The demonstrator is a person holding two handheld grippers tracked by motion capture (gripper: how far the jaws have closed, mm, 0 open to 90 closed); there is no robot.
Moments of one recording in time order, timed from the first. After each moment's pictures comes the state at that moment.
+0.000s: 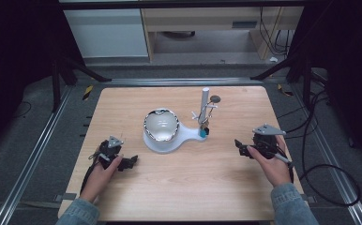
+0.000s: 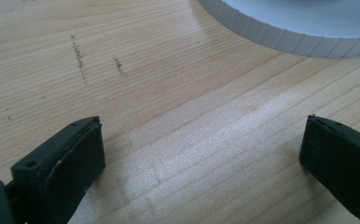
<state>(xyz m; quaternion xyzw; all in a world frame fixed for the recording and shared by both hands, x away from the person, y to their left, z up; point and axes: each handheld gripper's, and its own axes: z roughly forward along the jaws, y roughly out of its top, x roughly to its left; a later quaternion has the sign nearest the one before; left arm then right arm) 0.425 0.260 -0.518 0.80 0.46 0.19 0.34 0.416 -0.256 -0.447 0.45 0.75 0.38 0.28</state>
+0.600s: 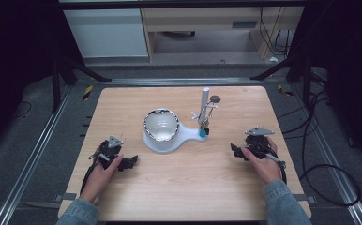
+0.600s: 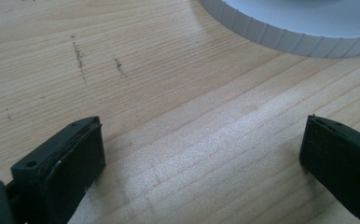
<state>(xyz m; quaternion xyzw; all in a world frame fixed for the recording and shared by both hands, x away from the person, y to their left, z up) 0.425 0.260 -0.518 0.80 0.46 0.19 0.34 0.438 -0.251 -0.482 0.48 0.77 0.34 0.25</state>
